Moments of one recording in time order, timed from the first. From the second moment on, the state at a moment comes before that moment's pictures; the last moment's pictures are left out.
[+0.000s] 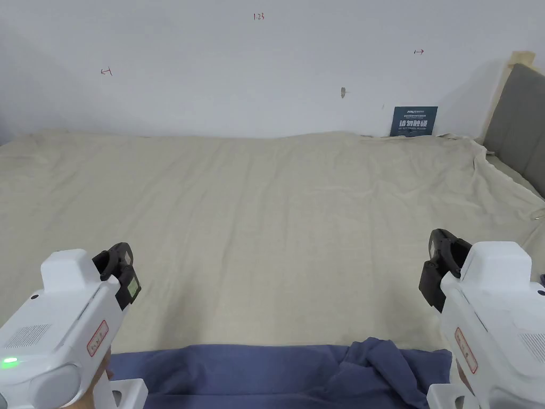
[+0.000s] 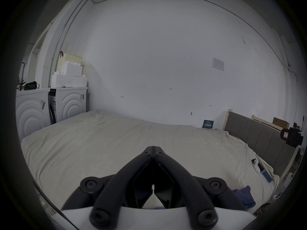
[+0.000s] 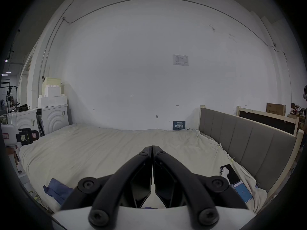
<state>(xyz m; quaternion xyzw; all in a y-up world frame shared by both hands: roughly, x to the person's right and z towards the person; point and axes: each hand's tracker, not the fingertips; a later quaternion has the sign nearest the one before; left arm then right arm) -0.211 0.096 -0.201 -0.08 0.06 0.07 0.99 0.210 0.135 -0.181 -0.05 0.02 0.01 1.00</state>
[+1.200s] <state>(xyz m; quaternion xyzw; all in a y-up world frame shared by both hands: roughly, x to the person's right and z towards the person) -0.384 -0.041 -0.255 -0.42 -0.05 0.30 0.86 0.190 0.105 -0.218 -0.12 0.04 0.03 0.99</state>
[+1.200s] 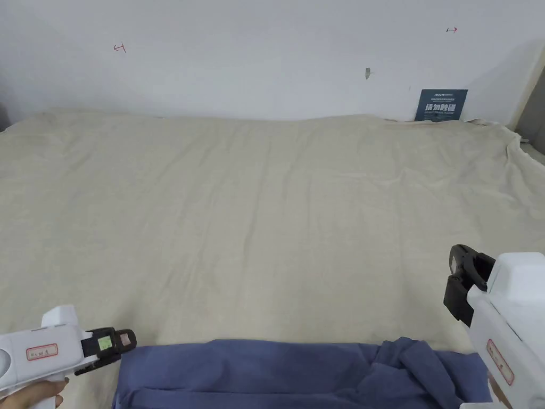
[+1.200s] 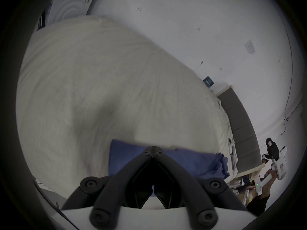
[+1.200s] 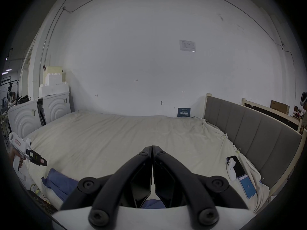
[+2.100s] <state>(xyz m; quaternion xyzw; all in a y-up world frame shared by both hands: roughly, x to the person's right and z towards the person) -0.378 -0.093 -0.260 -0.48 -0.11 0.28 0.82 0.155 0.088 -0.237 -0.17 0.07 0.05 0.98</state>
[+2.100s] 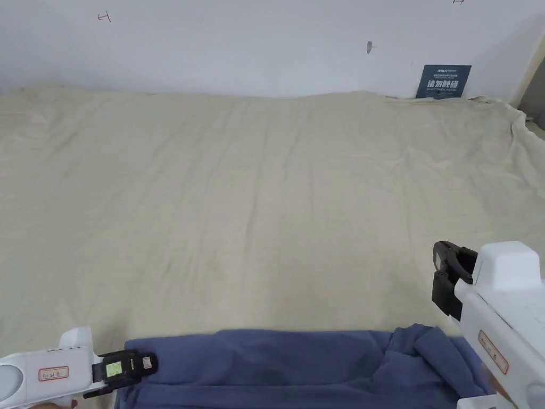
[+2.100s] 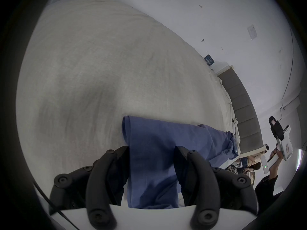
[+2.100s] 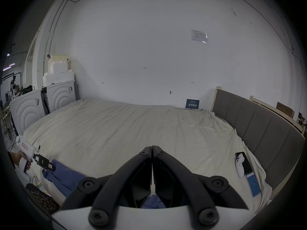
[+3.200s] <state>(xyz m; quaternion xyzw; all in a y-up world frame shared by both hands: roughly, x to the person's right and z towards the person) -0.345 0.018 -0.259 -0.50 0.01 0.17 0.85 0.205 0.095 -0.213 -0.15 0.06 0.00 0.99</state>
